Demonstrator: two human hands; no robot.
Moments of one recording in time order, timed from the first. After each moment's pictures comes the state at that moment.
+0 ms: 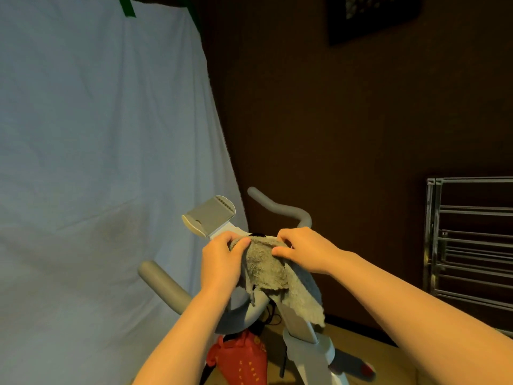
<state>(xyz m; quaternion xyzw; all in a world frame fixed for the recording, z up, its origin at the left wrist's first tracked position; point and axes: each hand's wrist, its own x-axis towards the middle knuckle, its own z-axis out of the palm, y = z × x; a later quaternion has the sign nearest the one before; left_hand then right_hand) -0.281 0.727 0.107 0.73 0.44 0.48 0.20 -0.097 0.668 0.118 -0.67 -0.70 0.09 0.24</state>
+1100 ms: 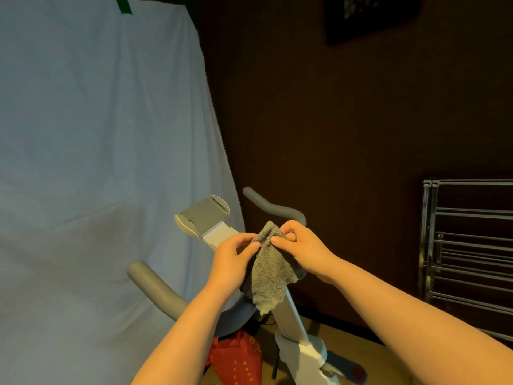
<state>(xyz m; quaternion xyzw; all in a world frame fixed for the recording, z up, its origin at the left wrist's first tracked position) -0.256 0.728 0.097 0.77 0.34 0.43 0.33 -0.088 0.670 0.098 -0.57 -0.55 0.30 0.53</state>
